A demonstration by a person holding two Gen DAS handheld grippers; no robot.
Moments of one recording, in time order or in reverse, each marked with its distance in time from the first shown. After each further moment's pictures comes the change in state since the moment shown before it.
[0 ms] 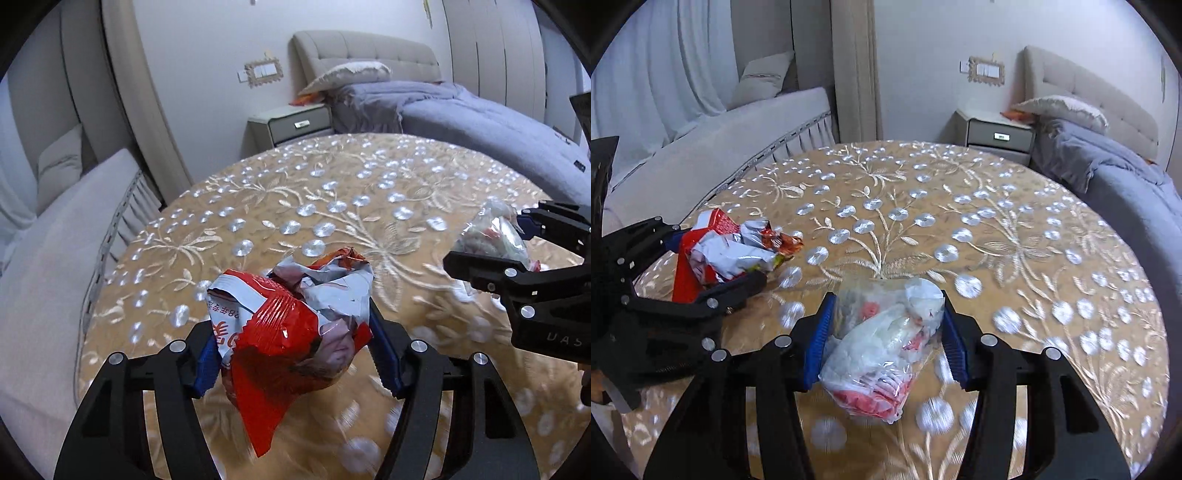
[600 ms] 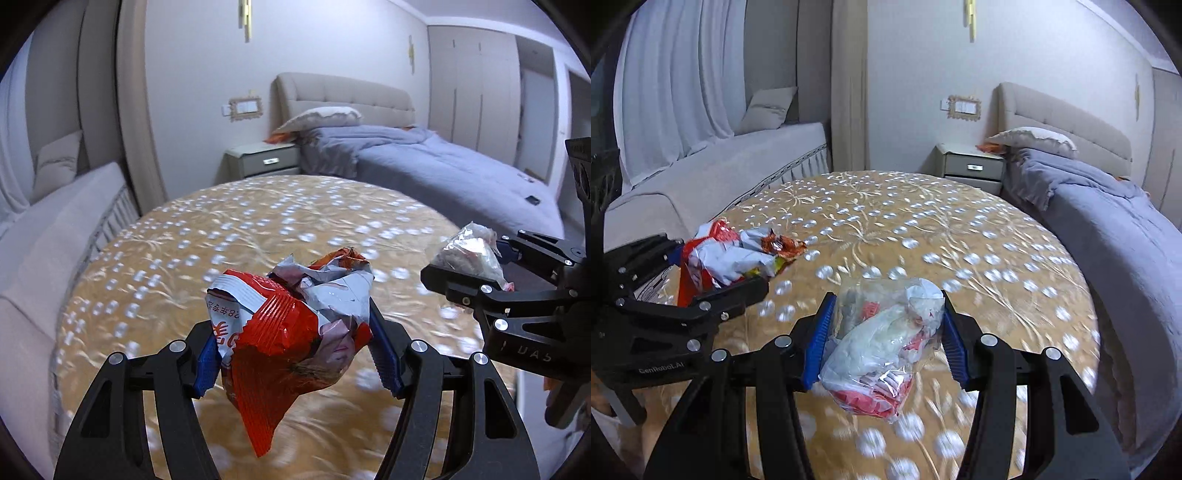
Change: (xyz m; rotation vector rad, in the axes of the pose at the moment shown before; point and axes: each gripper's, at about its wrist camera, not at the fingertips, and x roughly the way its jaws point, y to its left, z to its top) left arm -0.141 -0.103 -0.054 -0.082 -0.149 -0.145; right arm -0.162 -0.010 -0.089 -0.004 -0.141 -0.067
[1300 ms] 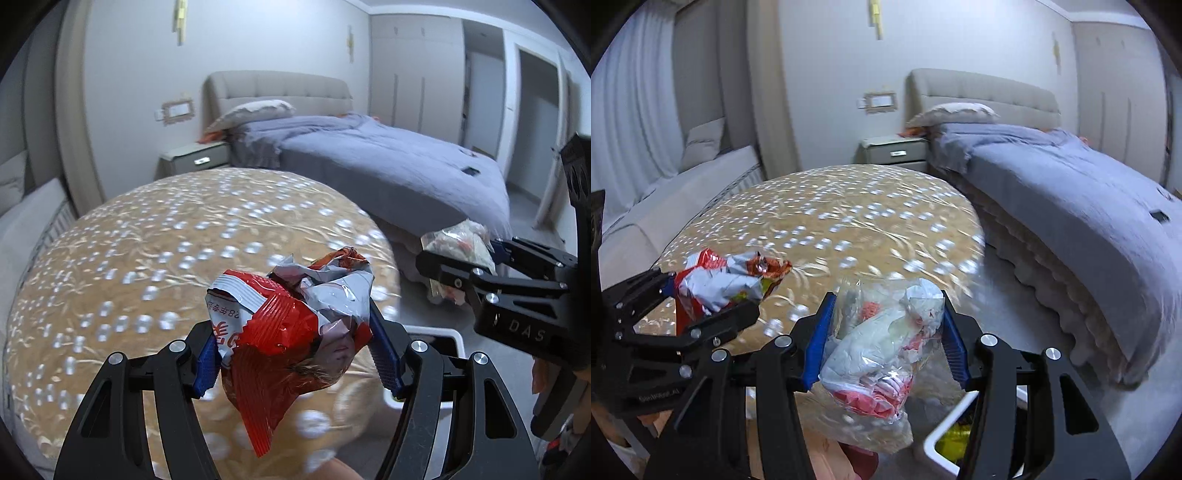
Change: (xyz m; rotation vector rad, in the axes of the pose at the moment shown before) left arm -0.024 -0.145 -0.037 0.113 0.024 -0.192; right arm -0.104 -0.092 -0.100 0.248 -0.012 -0.180
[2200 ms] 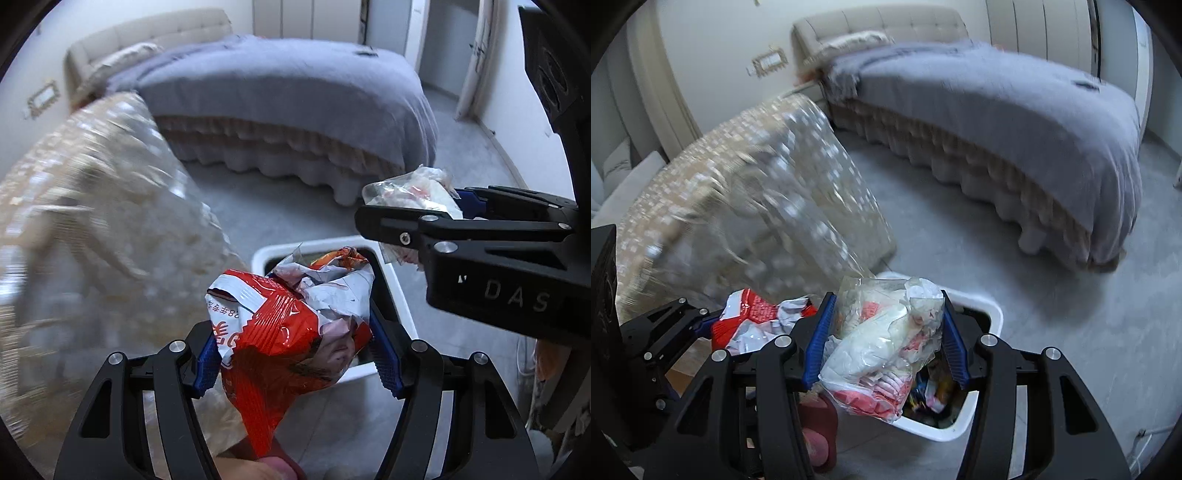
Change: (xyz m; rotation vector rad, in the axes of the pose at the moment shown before) left arm 0.164 -0.188 -0.077 0.284 0.307 -0.316; right arm 0.034 -0.157 -0.127 0.302 0.238 -0.199
